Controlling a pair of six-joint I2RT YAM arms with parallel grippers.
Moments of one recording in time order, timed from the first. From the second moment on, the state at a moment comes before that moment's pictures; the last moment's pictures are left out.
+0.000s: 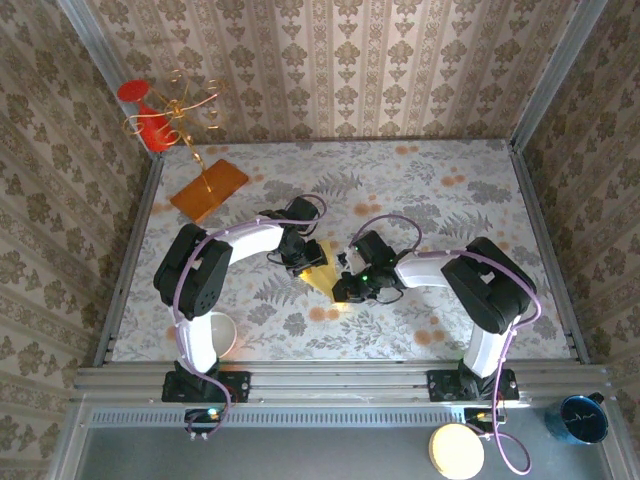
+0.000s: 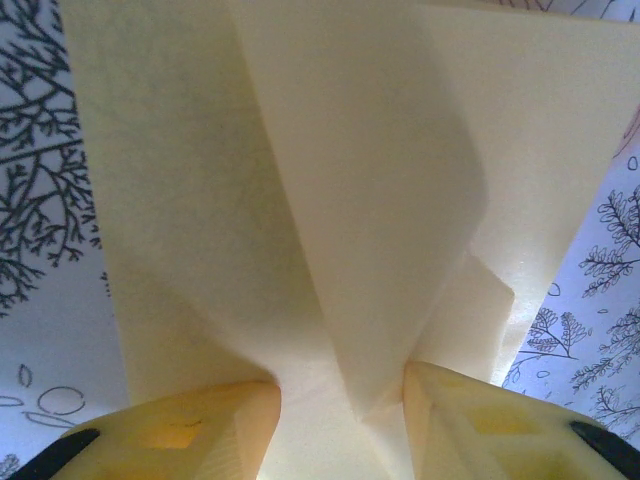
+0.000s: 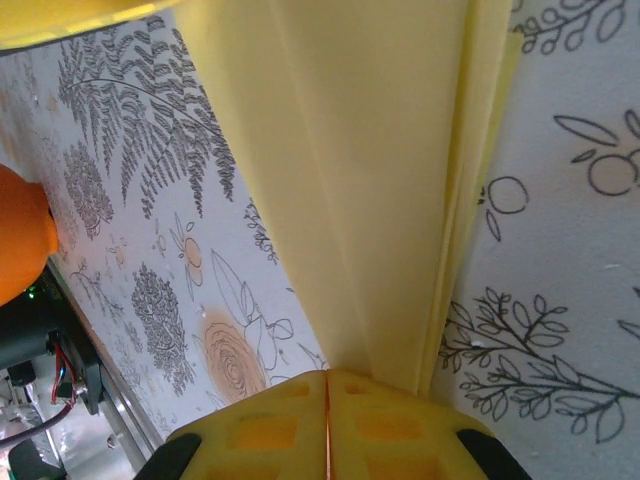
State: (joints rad) left arm -0.64 1.92 1.19 -0.60 0.27 -0.86; right arm 0.63 1.79 0.81 -0.08 -0.62 0.58
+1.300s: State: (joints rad) left arm -0.64 1.92 1.19 -0.60 0.28 -0.86; right arm 0.63 1.79 0.89 -0.14 -0.50 0.57
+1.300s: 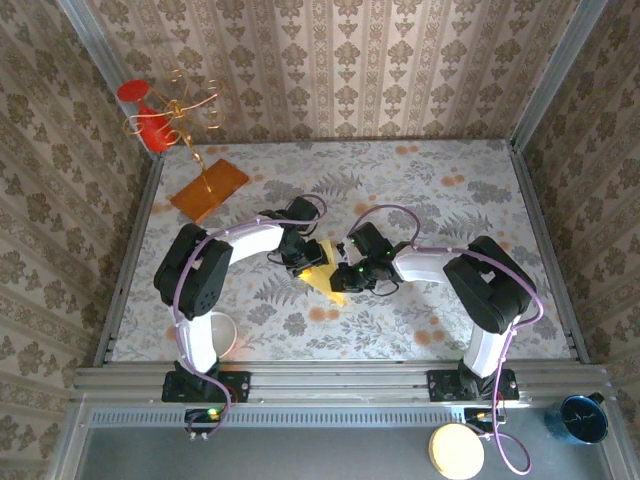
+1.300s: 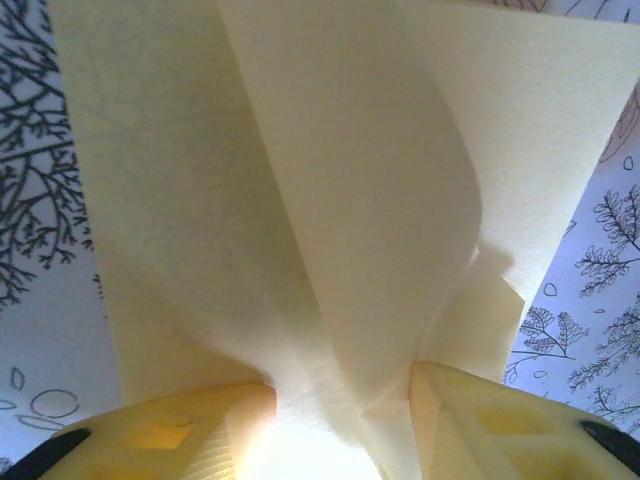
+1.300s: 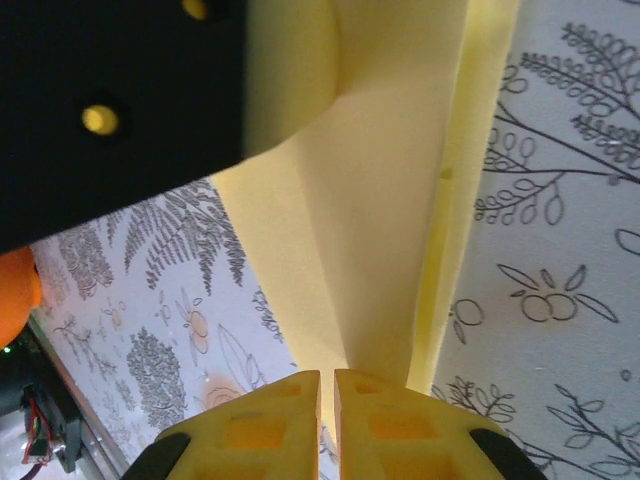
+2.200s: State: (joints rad) left arm -0.62 1.86 1.22 -0.65 0.24 -0.79; right arm 0.63 1.82 0.92 -0.20 -0.47 0.54
